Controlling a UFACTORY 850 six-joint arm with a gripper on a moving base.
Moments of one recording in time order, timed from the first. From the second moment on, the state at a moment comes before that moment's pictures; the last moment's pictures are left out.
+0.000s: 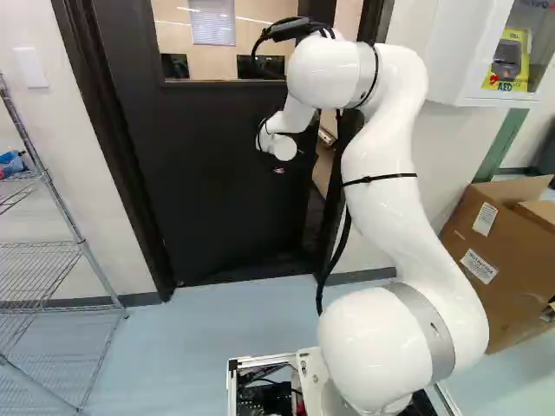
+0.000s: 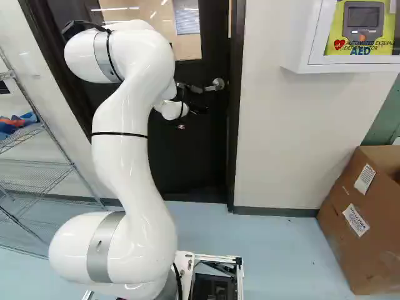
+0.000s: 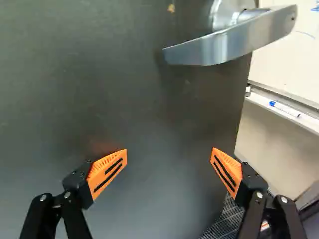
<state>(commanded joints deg) 6.4 -39.0 -74.0 21.8 41.6 0.0</state>
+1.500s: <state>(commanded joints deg) 9.3 -43.8 -80.6 10.5 37.8 0.0</state>
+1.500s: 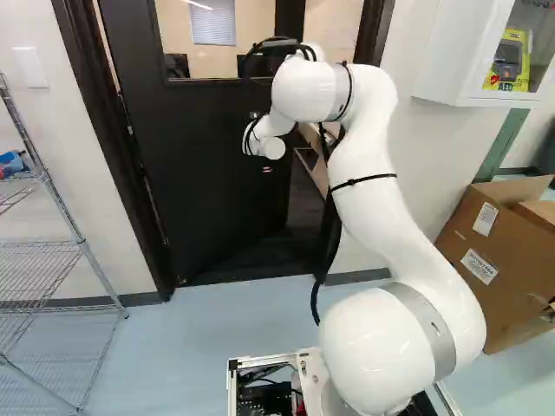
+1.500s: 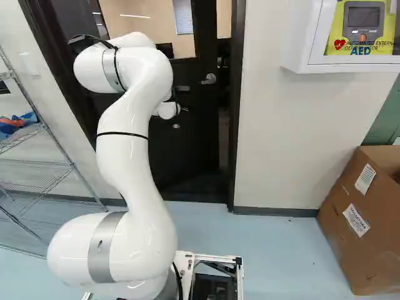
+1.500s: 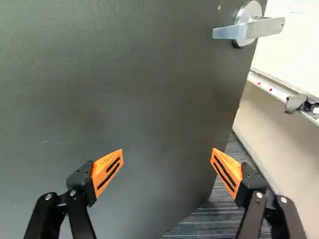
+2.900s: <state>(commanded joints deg) 7.8 -24.7 -55.0 9.8 40.8 0.0</state>
